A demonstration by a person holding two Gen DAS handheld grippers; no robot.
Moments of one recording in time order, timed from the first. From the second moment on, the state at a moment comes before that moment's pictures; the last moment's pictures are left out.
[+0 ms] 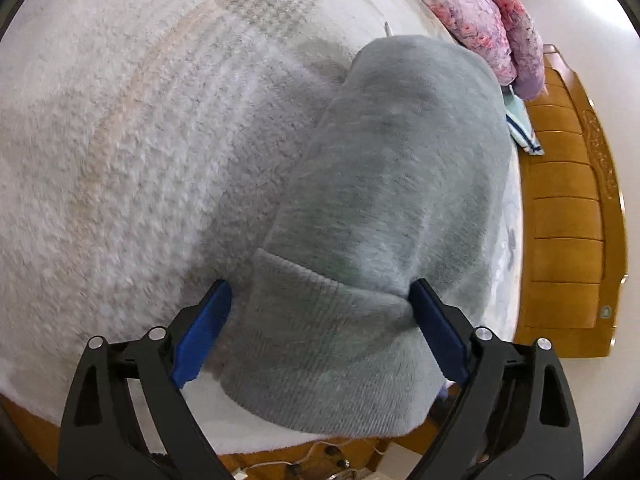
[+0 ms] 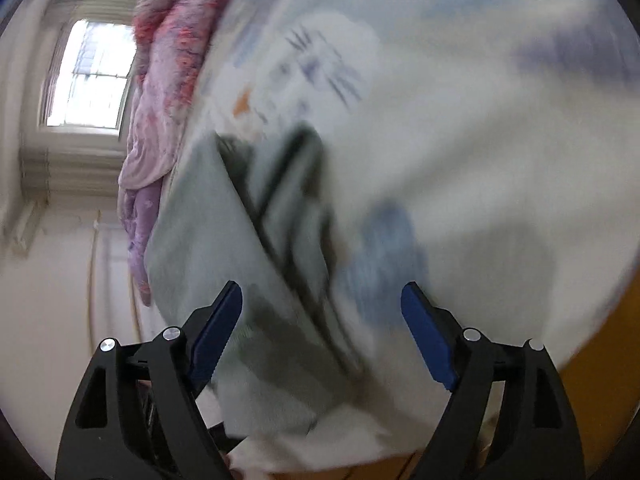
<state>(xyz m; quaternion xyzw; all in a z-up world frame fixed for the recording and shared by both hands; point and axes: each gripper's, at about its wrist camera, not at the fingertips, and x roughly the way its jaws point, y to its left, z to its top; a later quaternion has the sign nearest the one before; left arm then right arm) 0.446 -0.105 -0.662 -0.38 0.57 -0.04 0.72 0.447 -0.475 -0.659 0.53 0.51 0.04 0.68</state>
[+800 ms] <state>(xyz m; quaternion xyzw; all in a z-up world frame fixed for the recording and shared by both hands) 0.467 -0.117 -0.630 -0.34 0.60 -0.05 0.73 0.491 -0.424 -0.667 0.54 0.52 0.14 0.65</state>
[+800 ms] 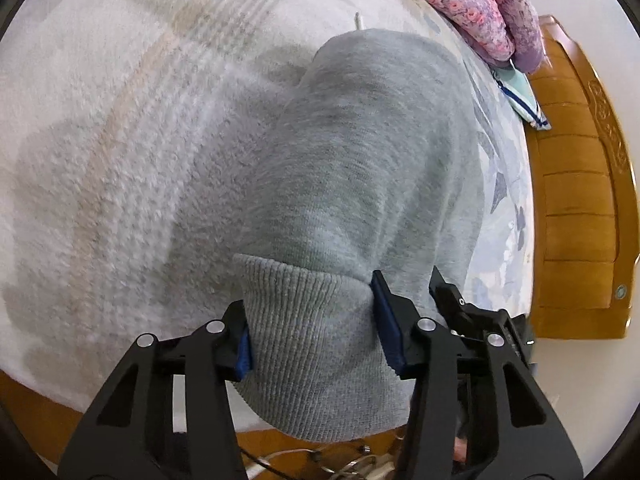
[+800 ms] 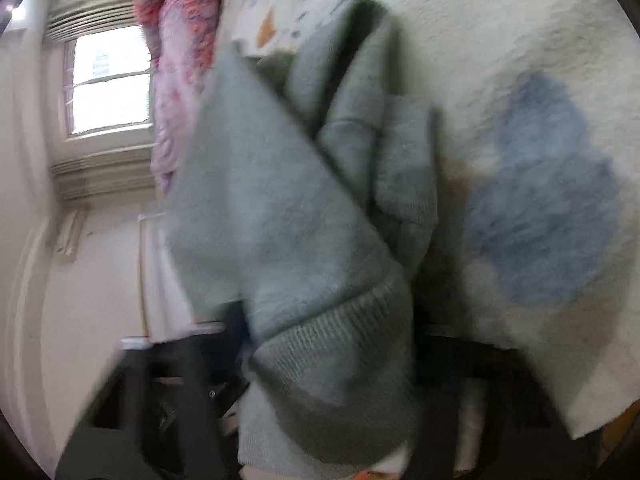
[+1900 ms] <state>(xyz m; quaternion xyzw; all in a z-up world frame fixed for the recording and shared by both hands) 0.497 0.423 -0.470 -0.33 0.37 0.09 0.87 0.632 0.205 -0.492 0.25 0.46 0.42 0.74</state>
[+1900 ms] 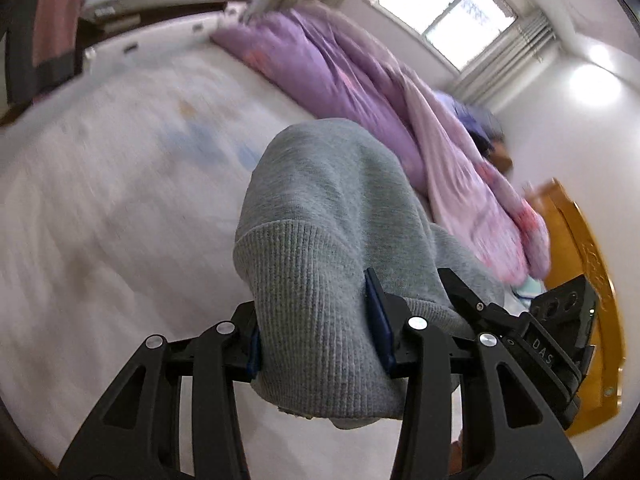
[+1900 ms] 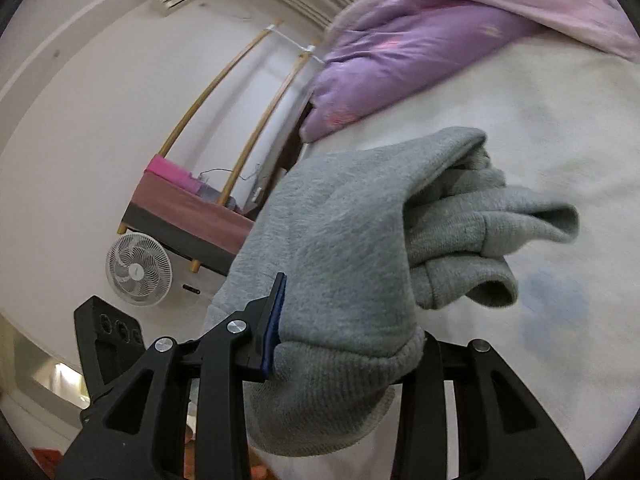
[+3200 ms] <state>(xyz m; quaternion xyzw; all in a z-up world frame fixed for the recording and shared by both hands) 0.425 0.325 -0.402 -0.15 0.44 0.26 0.85 0.501 0.154 -0.420 0.02 0.50 0.30 0.81</state>
